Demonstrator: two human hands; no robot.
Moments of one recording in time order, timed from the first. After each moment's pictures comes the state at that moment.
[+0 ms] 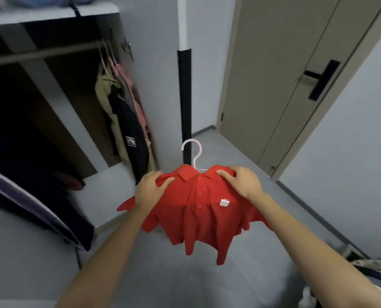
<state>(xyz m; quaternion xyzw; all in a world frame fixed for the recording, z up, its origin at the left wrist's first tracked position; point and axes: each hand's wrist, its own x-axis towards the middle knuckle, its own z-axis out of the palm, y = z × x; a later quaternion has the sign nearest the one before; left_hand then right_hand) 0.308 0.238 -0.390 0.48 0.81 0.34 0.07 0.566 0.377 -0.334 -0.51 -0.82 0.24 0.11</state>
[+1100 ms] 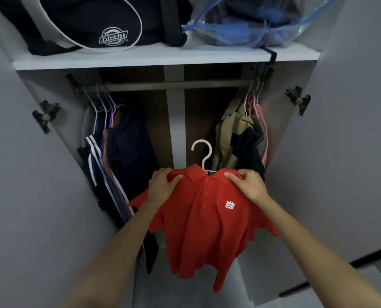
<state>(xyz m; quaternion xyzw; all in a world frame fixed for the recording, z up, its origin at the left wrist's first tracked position) -0.098 0.178 -0.360 0.28 0.87 0.39 0.05 0.084 0.404 -0.324 -0.32 -0.86 0.37 0.16</state>
